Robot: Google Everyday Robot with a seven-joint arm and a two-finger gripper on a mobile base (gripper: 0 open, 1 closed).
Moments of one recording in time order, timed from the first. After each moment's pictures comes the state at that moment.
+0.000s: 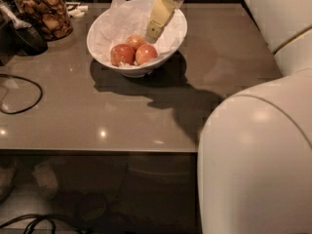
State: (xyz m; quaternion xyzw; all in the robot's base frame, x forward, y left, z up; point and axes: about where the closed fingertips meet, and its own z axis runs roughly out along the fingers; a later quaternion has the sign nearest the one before) arm 0.664 -0.031 0.988 -0.54 0.82 0.05 0.18
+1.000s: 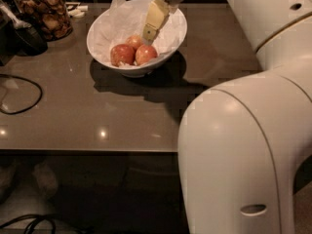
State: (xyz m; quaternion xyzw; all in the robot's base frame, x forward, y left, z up) arm 0.682 -0.021 0.972 -0.54 0.83 0.05 0.17
